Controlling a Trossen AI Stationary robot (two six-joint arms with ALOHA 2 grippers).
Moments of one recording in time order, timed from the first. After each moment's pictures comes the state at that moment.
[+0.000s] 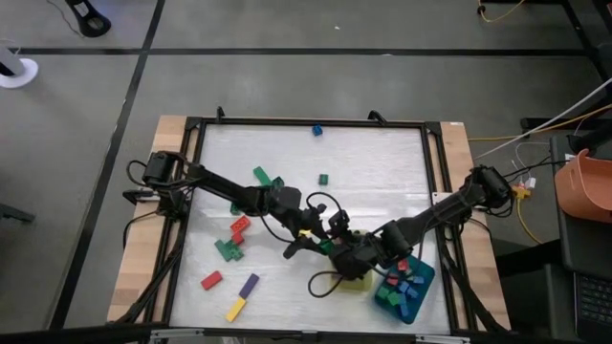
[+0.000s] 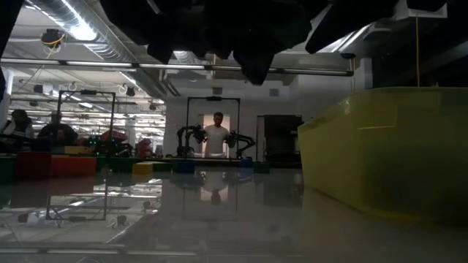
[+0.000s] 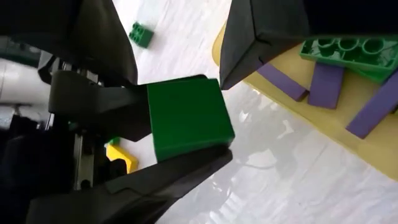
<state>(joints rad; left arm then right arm) -0.10 1.84 1.00 0.58 0.45 -0.10 0.51 1.73 1.43 -0.76 0.53 -0.31</state>
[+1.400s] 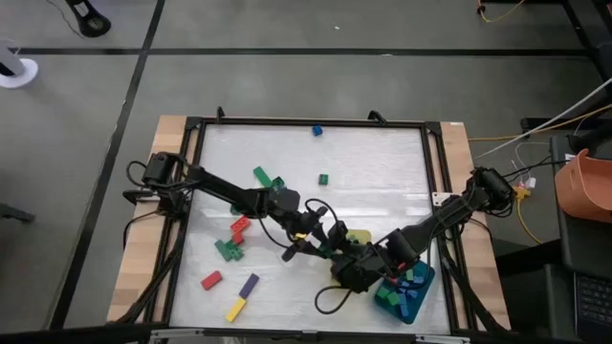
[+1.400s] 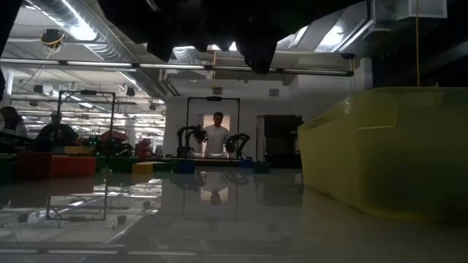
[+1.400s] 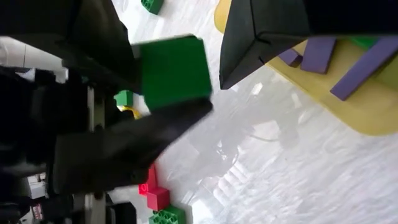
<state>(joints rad) -0.13 1.84 1.00 0.62 0.47 -0.06 0.57 1.73 1.43 -0.65 0.56 -0.39</state>
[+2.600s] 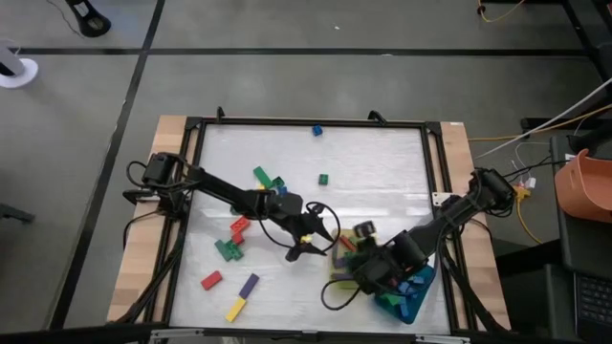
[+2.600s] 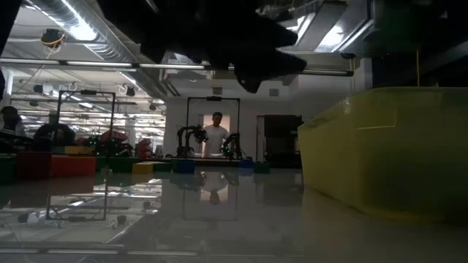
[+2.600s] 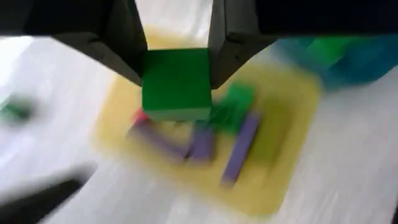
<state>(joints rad) -0.13 1.84 1.00 0.49 0.31 -0.02 0.62 1.73 1.53 -1.14 0.26 0.20</state>
